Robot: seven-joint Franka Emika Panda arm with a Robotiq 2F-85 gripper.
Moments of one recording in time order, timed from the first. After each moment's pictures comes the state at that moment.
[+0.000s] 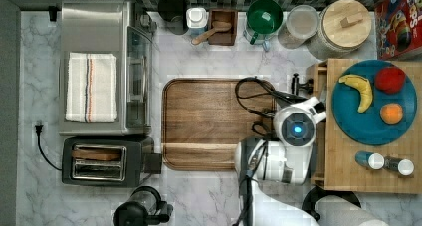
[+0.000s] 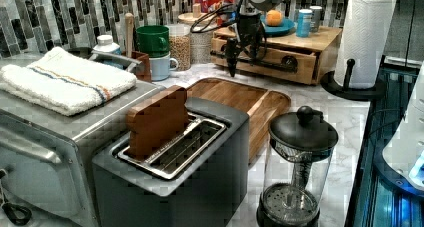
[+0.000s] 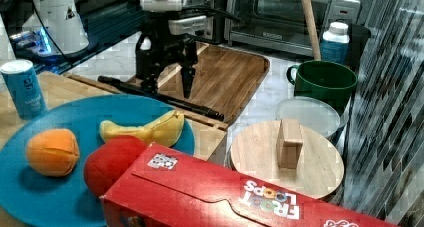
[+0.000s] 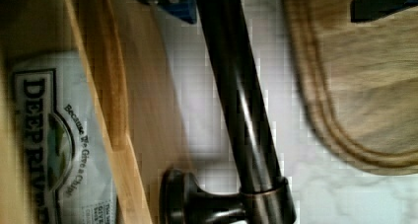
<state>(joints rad) -0.23 0.22 -0.09 -2.39 -0.25 1.18 -0.60</state>
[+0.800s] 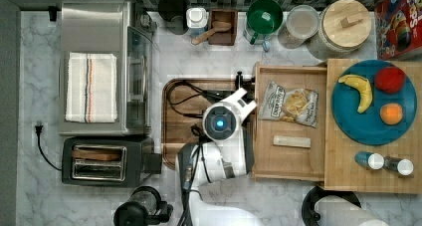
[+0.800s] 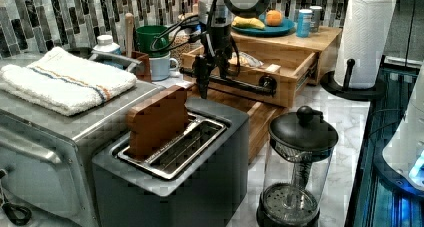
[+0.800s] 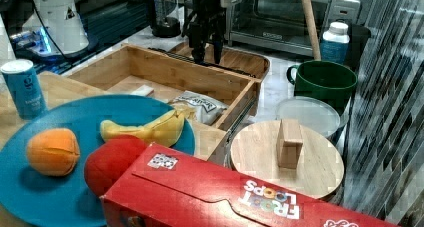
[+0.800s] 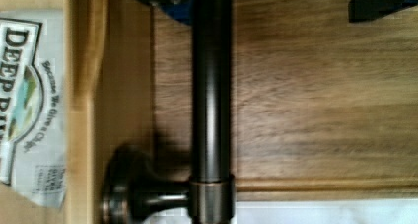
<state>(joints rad) -0.09 0.17 0.11 -2.42 -0.24 1.10 -0.51</state>
